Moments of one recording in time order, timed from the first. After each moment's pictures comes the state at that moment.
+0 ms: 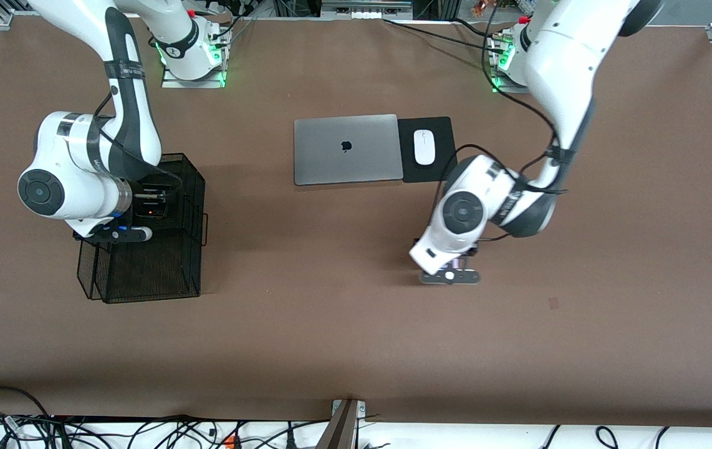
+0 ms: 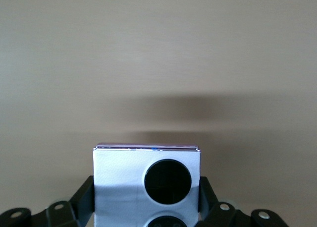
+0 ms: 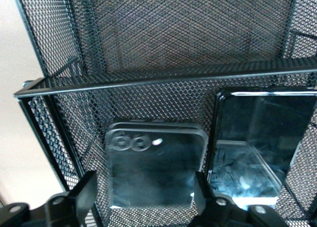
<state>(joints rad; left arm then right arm) -0.35 0.79 -0.21 -1.39 0.20 2.08 -0.60 0.77 0.42 -0.75 -1.89 0.26 1.84 -0.11</state>
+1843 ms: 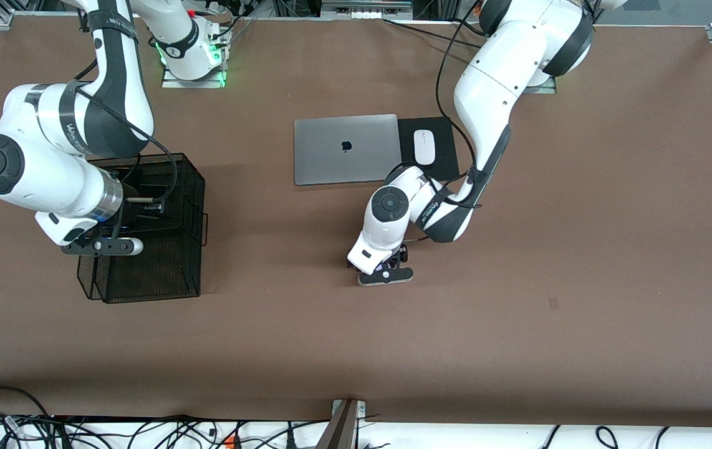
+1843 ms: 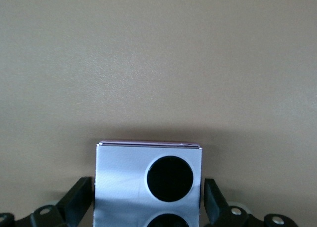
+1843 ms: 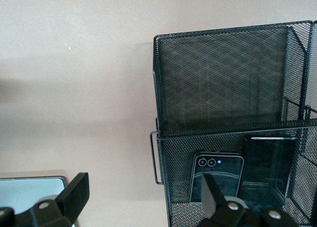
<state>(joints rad) -0.56 1.06 -0.12 -1.14 0.15 2.31 -0.87 0.80 0.41 -0.75 -1.60 0.32 1.76 -0.01</state>
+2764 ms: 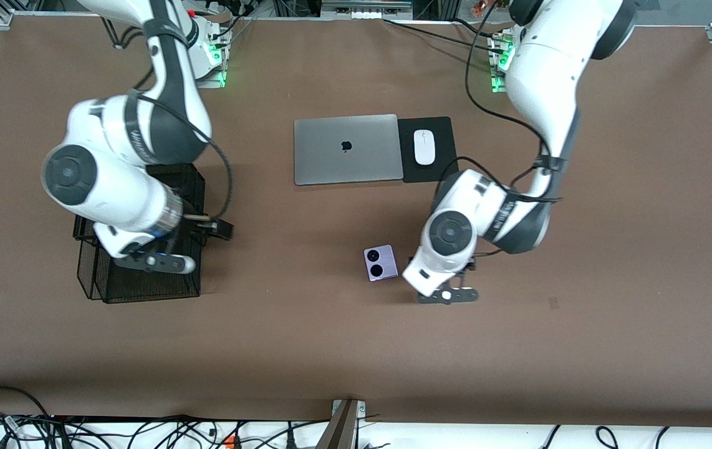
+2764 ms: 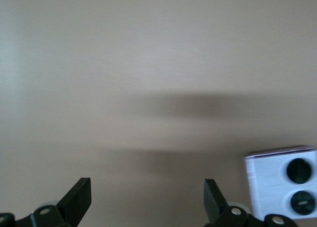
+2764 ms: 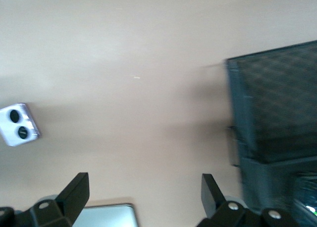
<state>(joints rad) -0.38 0.87 -0.09 -1.11 0.15 1.84 -0.52 0.81 0.60 -0.65 -1.34 0.48 1.77 0.24</state>
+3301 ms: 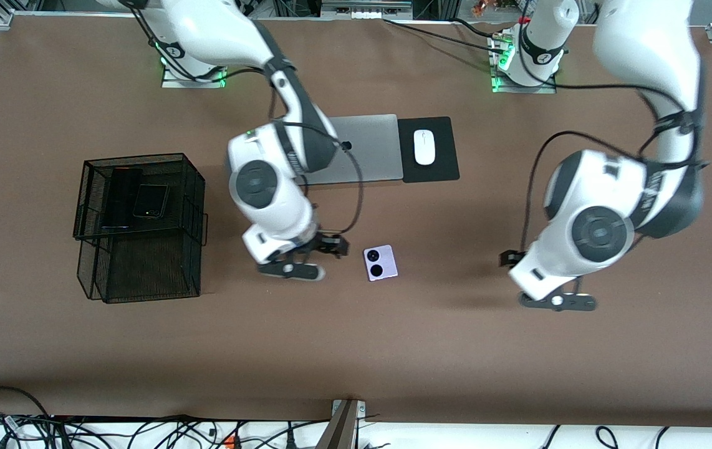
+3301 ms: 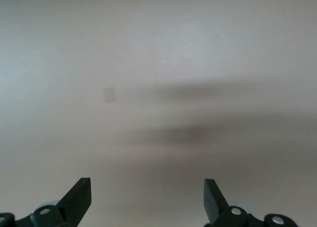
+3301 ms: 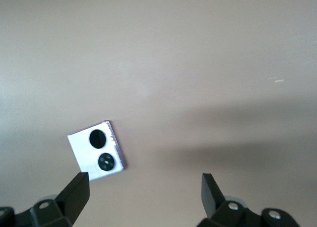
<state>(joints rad) -0.17 0.61 -0.08 -1.24 0.18 1.70 -0.20 0.90 0.89 -0.46 -1.13 0.50 2.09 0.55</state>
